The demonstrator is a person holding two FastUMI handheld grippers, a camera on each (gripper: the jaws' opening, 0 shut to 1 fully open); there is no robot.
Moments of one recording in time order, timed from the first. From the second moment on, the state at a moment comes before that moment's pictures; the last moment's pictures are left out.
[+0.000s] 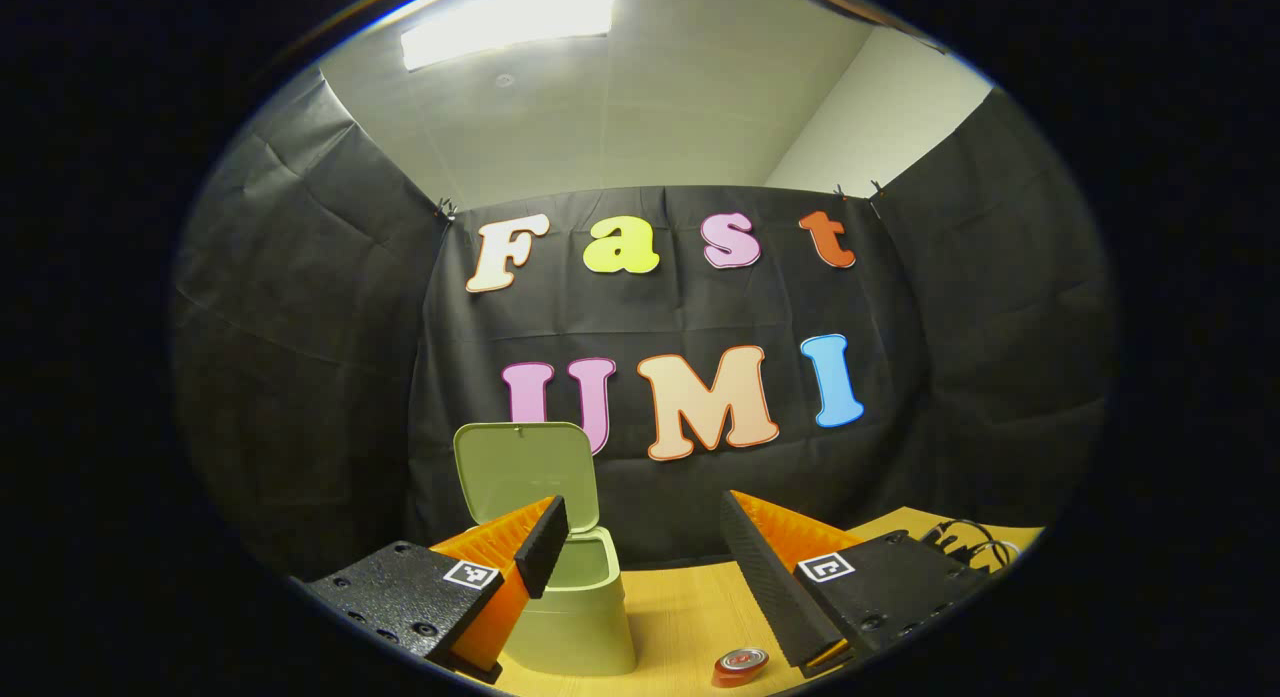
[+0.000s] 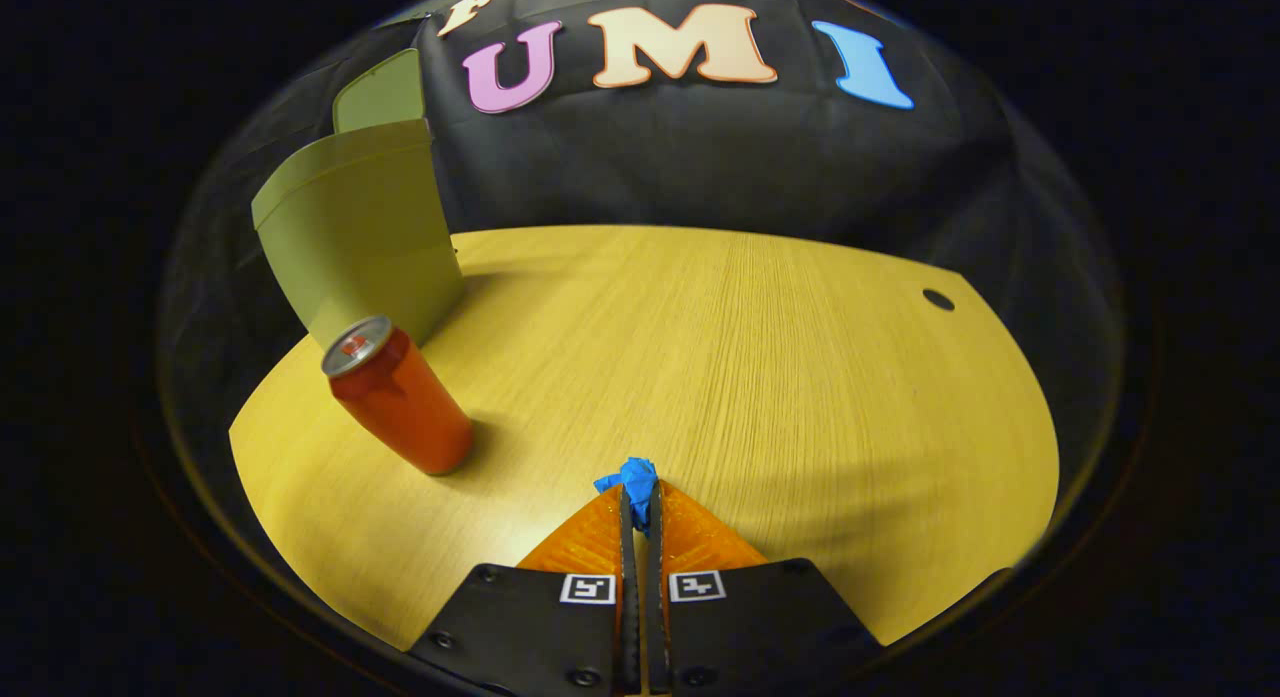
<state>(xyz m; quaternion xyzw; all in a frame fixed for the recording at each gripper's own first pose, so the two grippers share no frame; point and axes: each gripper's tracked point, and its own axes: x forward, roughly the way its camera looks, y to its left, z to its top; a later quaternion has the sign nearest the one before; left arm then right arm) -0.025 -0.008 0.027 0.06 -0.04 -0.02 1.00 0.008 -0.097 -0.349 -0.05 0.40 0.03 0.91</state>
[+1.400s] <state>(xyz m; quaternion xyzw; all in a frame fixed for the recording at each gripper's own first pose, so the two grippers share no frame) -0.013 0.136 -0.071 0.00 0.06 -0.03 1.00 0.157 0.220 -0.125 -0.06 0.16 0.20 0.96</state>
